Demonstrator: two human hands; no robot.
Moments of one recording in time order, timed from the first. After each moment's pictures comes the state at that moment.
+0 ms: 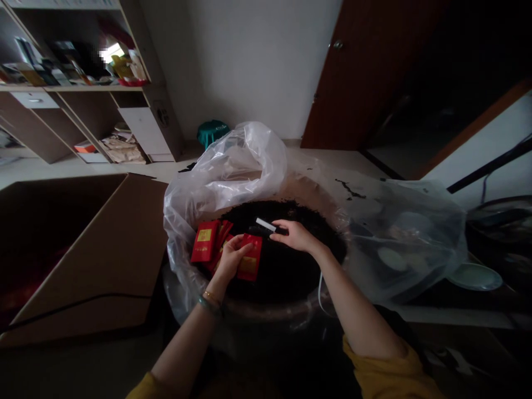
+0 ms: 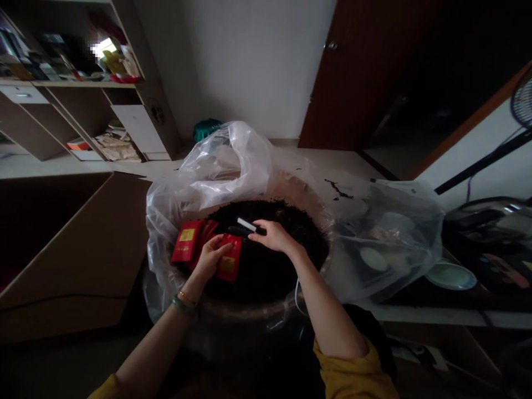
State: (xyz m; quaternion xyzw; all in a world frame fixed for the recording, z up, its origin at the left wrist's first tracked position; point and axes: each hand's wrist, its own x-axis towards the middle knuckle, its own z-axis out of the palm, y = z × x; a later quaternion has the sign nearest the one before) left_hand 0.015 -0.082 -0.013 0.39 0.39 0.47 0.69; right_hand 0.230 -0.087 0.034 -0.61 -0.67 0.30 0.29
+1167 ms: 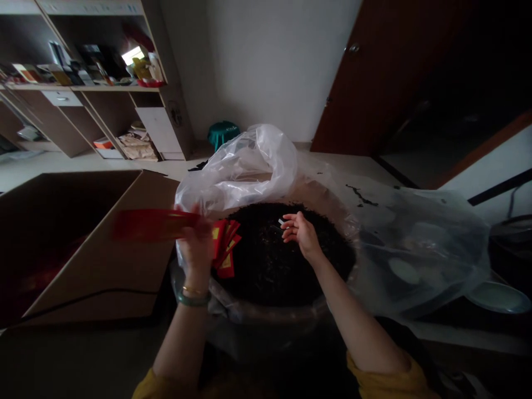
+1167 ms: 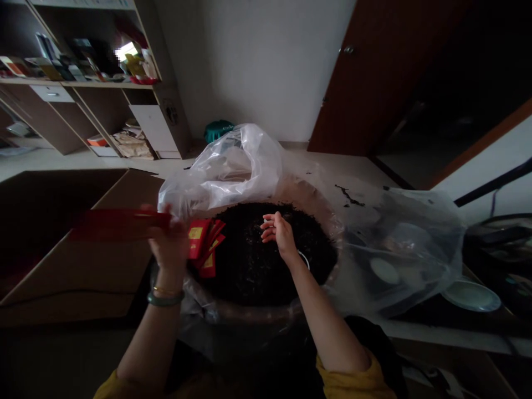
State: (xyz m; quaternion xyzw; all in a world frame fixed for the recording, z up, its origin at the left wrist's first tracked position) left_hand -0.038 -0.064 0.059 0.38 0.35 0.73 0.44; right_hand 0.210 -0.084 0.033 -0.54 -0.39 0.48 0.57
